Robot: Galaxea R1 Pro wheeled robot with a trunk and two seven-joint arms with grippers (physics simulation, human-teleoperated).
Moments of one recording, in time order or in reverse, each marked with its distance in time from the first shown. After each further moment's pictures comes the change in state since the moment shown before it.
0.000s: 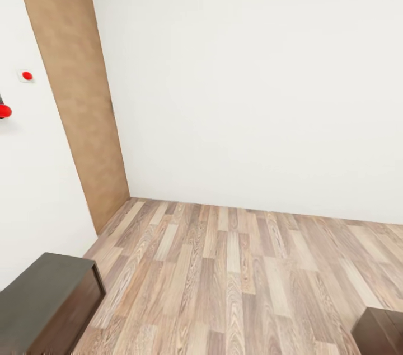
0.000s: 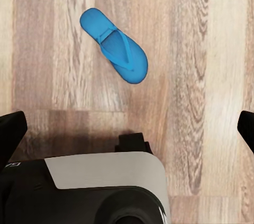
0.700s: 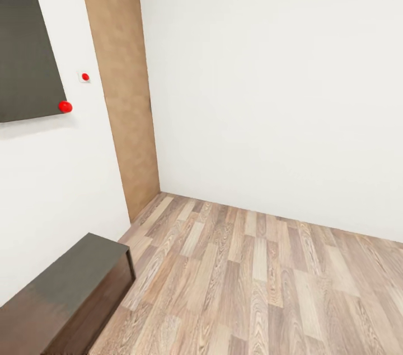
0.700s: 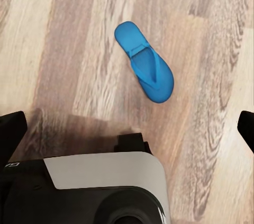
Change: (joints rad) left arm 0.000 0.000 0.000 0.000 0.000 0.000 0.000; right arm 0.000 -0.002 0.000 0.000 0.000 0.000 0.000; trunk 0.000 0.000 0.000
